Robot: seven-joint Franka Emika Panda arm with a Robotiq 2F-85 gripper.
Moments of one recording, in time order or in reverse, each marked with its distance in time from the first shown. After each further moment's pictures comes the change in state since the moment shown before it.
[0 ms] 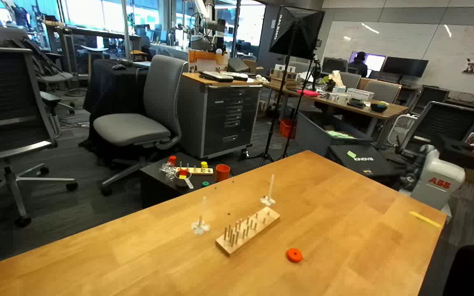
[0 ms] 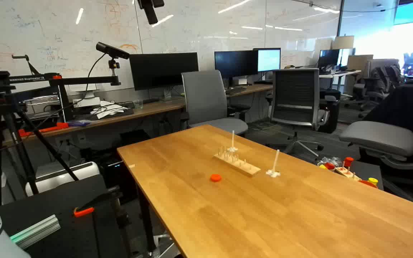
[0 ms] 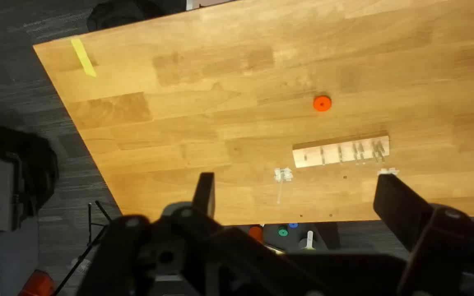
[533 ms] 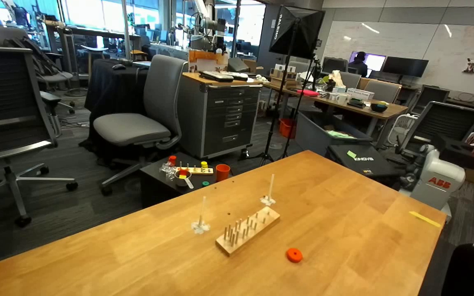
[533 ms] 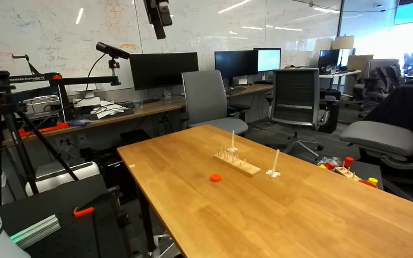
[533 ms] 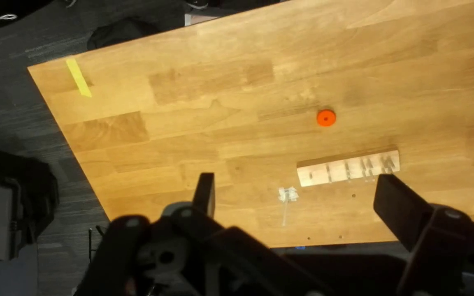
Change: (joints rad) arm -0.010 0.094 -0.006 -0.009 -0.001 0.033 0.031
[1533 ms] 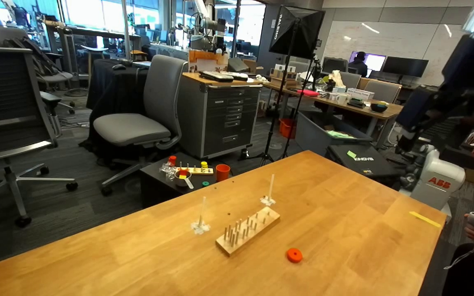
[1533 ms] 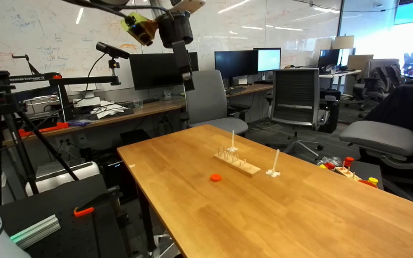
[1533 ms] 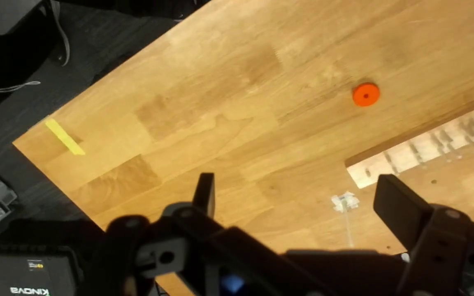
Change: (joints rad) arm -0.041 0.262 0.004 -0.142 -0.131 0.363 0.405
